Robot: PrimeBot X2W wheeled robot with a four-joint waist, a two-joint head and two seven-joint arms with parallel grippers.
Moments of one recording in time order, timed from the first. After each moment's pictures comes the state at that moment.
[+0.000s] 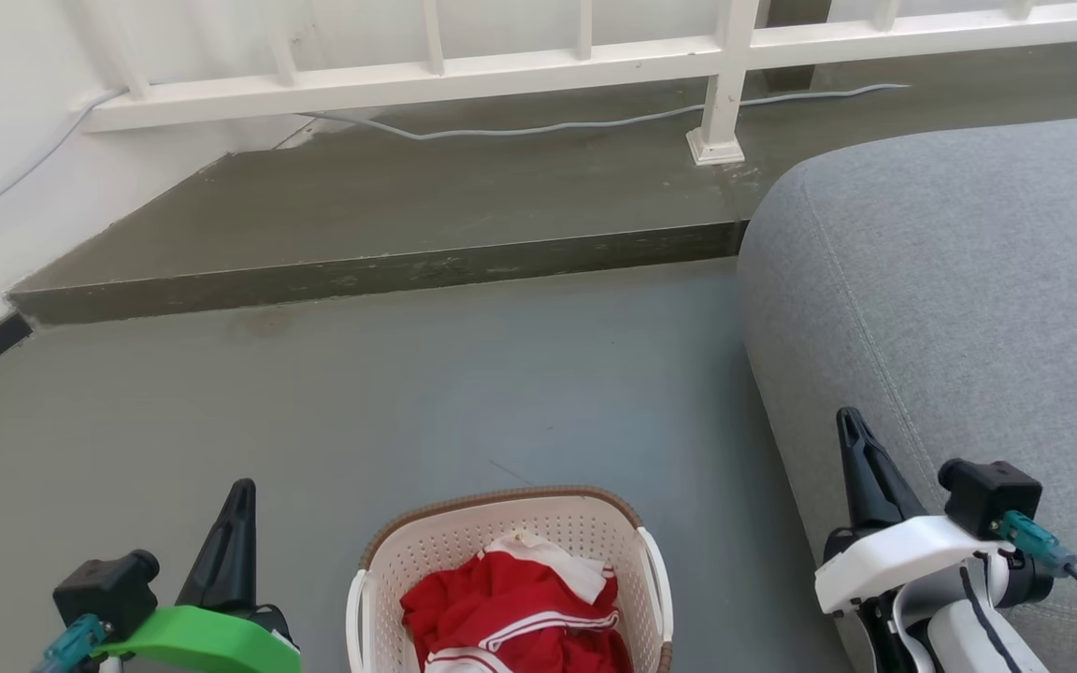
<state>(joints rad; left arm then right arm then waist) 0.05 0.12 -0.16 0.18 -0.52 -0.11 -0.24 0.01 -0.09 0.25 0.22 0.35 -0.06 -0.25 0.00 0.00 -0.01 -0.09</state>
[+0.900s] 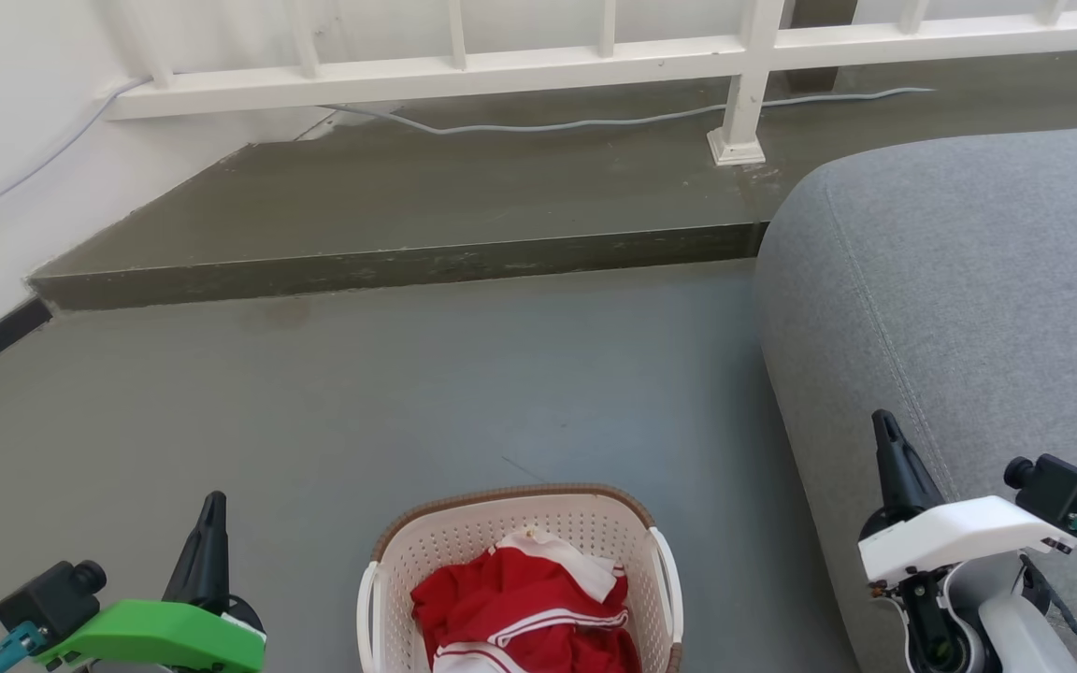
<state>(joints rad) 0.04 0.10 -0.09 0.21 -0.85 -0.11 -0.13 0.01 -0.07 0.15 0.22 0.74 -0.01 -0.15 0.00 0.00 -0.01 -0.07</state>
